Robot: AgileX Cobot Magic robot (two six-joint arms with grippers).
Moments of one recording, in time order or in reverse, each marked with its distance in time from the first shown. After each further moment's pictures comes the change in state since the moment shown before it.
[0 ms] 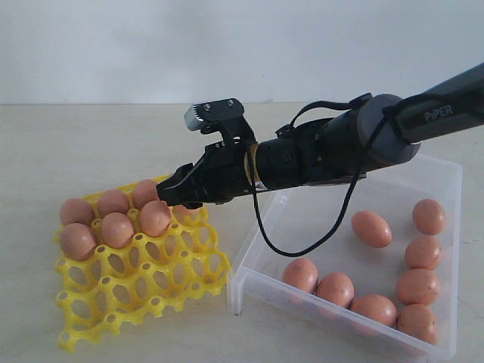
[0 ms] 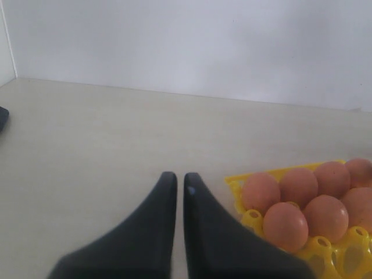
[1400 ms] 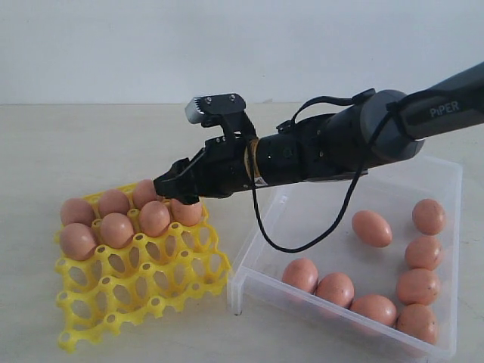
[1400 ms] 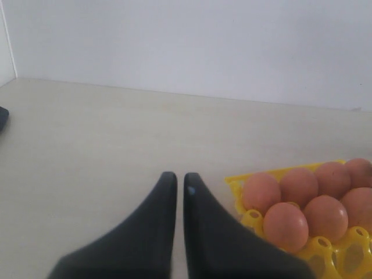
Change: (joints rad) left arm 0.000 0.000 0.000 0.000 0.000 0.000; right arm 0.000 -0.015 0.000 0.001 0.002 0.034
